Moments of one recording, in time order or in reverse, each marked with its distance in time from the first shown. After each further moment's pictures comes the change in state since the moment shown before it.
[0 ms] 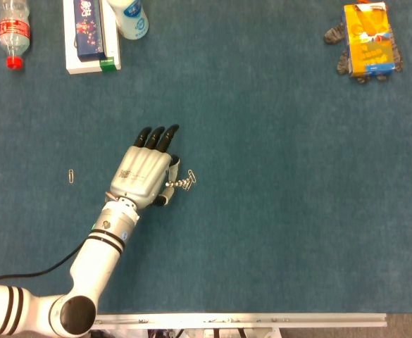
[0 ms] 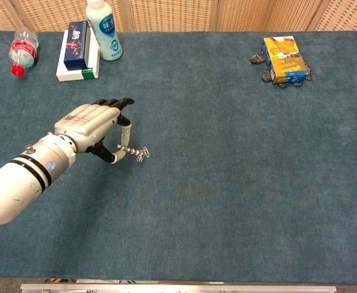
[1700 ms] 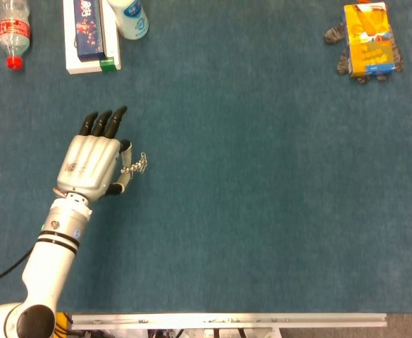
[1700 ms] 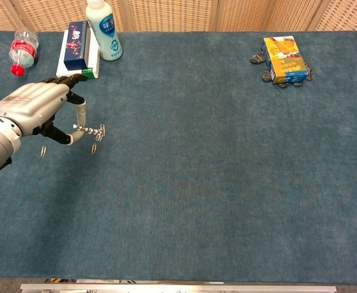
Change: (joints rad) left arm 0.063 0.219 0.054 -0.120 0.073 0.103 -0.100; right arm 0.009 0.011 -0.008 -0.062 -0.022 0.011 -0.061
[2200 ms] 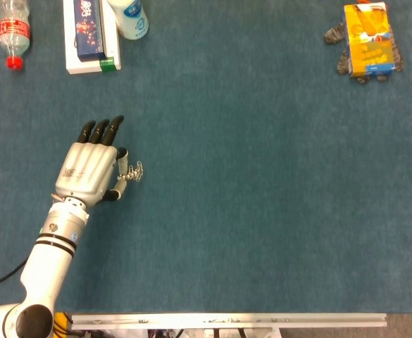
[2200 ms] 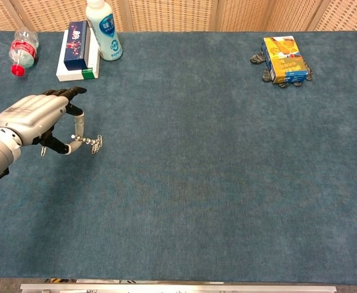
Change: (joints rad) left arm 0.021 -0.016 0.019 0.055 -0.001 -0.047 -0.029; right arm -0.001 -0.004 -0.005 0.007 0.006 -0.007 0.001
